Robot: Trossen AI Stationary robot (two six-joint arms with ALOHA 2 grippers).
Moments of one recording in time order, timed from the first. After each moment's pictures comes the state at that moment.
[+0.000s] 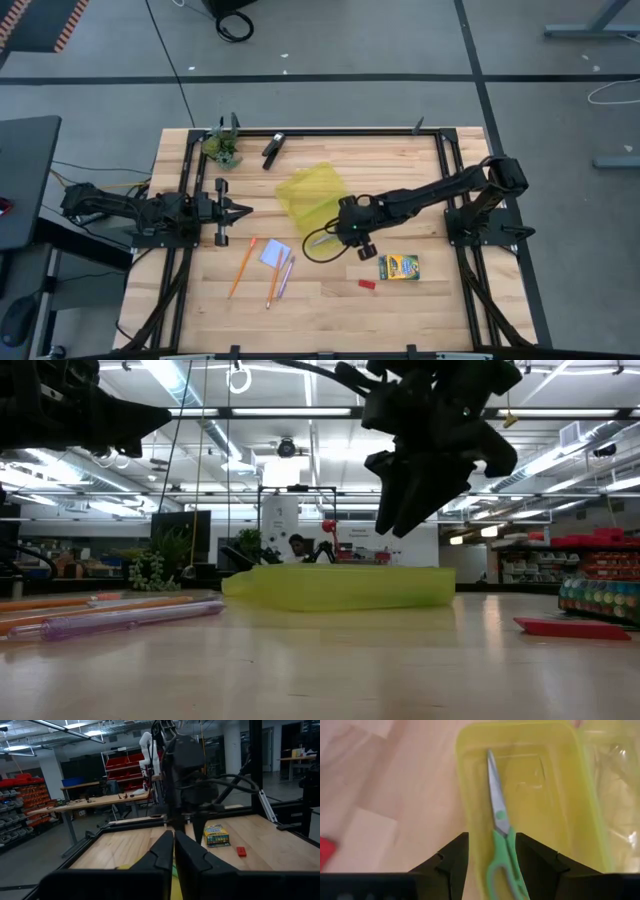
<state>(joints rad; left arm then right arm) -0.15 0.26 0.01 0.39 -0.23 0.17 0.14 1.67 1.09 -0.47 0.08 -0.24</state>
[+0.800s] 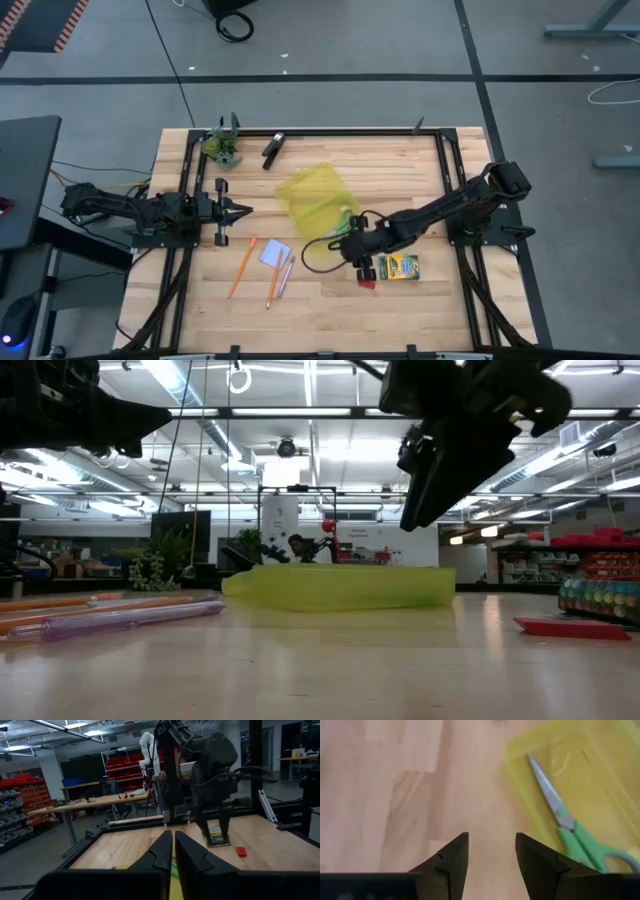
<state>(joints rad) -0.15 0.26 0.01 0.39 -0.23 0.17 0.32 1.68 1.07 -0.42 0.15 0.20</state>
